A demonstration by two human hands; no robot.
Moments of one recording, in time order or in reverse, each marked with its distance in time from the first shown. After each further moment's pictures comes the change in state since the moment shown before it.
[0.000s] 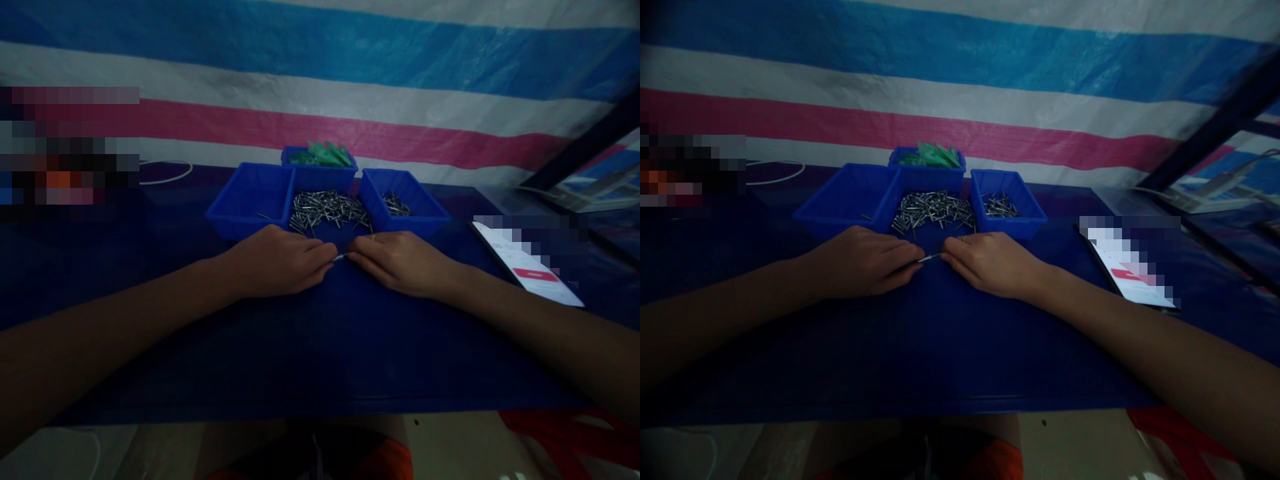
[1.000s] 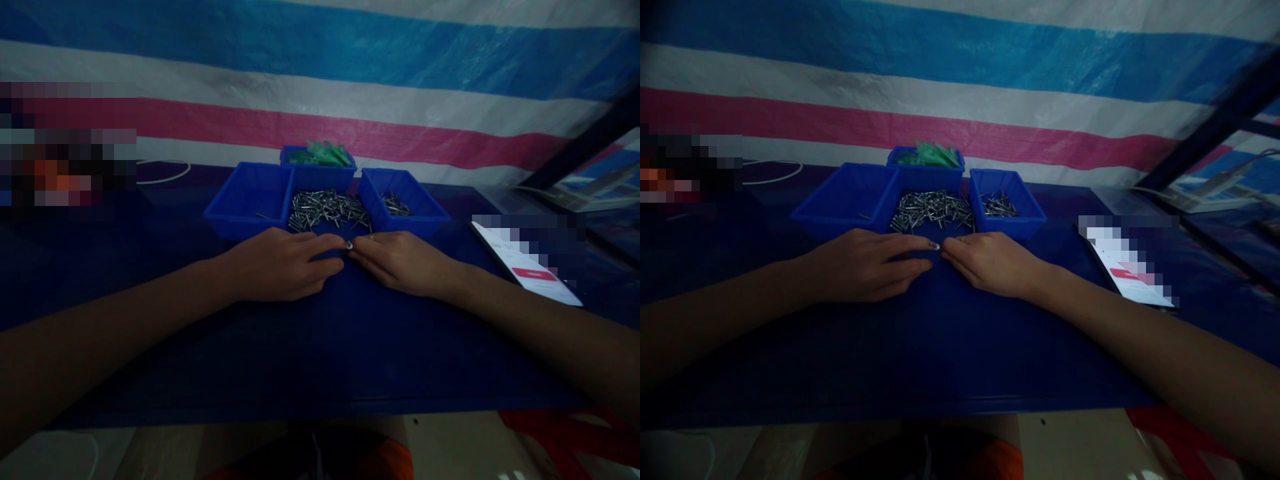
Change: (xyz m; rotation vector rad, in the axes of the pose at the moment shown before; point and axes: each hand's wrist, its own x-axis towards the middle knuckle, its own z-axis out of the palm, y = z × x) left_hand -0.004 -0.002 0.000 0.086 0.105 0.154; right_hand -0.001 0.004 0.003 -0.028 0.010 -0.034
